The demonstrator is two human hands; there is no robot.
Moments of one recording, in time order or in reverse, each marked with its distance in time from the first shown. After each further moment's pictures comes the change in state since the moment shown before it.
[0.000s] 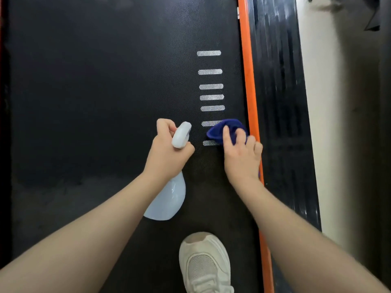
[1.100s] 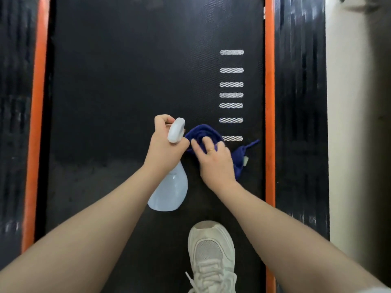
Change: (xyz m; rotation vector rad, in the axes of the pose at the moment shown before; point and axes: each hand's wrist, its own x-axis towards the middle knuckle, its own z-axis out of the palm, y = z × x) left_hand -0.013 -0.007 -0.034 -0.038 0.074 -0.112; right_hand -0.016 -0.065 -0.019 0.525 0.043 -0.364
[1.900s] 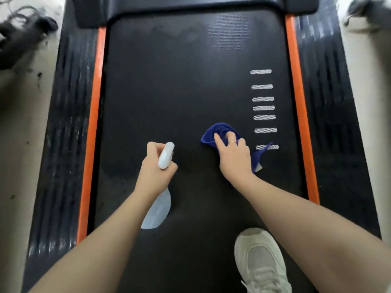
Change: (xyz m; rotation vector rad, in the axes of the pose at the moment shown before) left_hand -0.018 -0.061 -0.115 0.155 0.031 0.015; right_hand 0.054 -0.060 -0.015 -0.080 -0.410 0.304
